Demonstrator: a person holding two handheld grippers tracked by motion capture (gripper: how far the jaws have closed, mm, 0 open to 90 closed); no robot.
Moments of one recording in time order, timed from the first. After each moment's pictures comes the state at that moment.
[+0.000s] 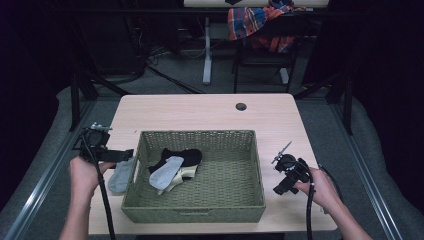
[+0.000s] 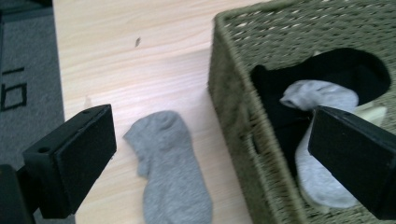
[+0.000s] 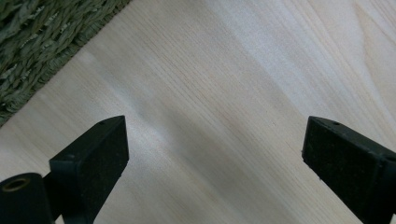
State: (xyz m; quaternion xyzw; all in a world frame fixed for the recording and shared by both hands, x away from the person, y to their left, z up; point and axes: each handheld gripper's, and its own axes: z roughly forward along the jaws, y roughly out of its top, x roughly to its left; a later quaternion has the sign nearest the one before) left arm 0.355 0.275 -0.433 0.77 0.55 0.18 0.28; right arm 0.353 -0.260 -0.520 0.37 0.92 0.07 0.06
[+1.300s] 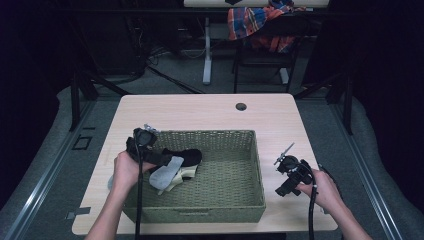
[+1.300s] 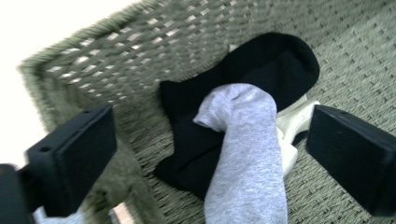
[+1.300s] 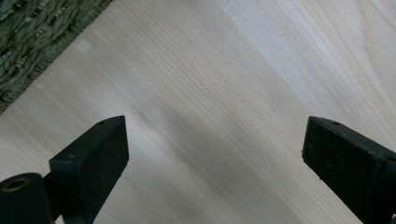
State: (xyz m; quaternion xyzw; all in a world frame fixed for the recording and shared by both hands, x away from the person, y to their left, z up) left arm 0.379 0.176 -0.463 0.84 0.46 0.14 0.24; right arm 0.347 -0.265 -0.520 0.38 0.92 0.07 0.06
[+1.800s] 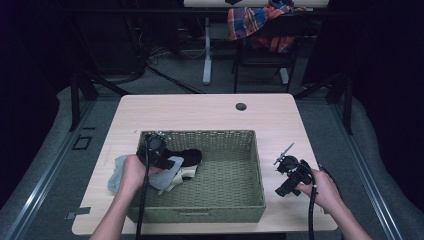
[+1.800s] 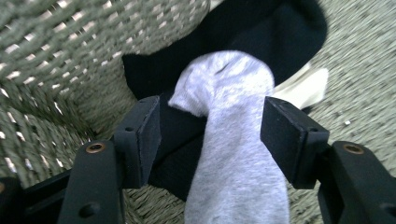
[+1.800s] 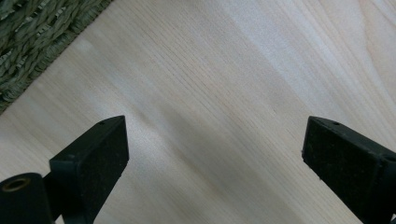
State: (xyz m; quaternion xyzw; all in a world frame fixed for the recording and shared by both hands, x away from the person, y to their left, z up) left arm 0.389 0.162 -0.495 0.87 0.44 0.09 0.19; right arm 0.347 -0.265 -0.520 0.38 0.92 0.07 0.06
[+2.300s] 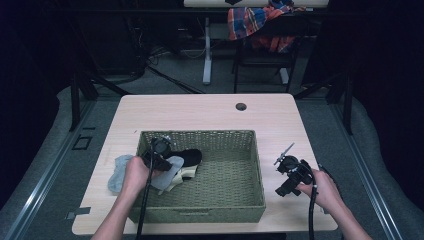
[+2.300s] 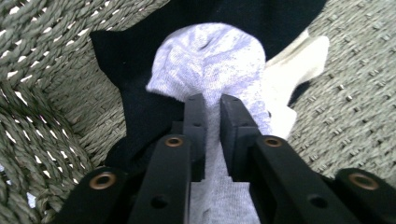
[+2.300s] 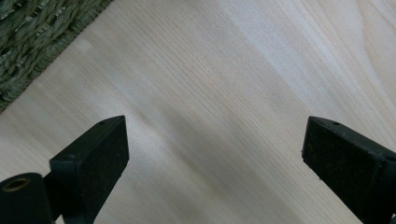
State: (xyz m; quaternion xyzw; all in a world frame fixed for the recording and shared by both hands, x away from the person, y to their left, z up) left arm 0.386 0.153 -0.499 0.89 0.43 0.07 0.15; right arm 0.347 -0.266 -0.519 0.38 0.92 0.06 0.06
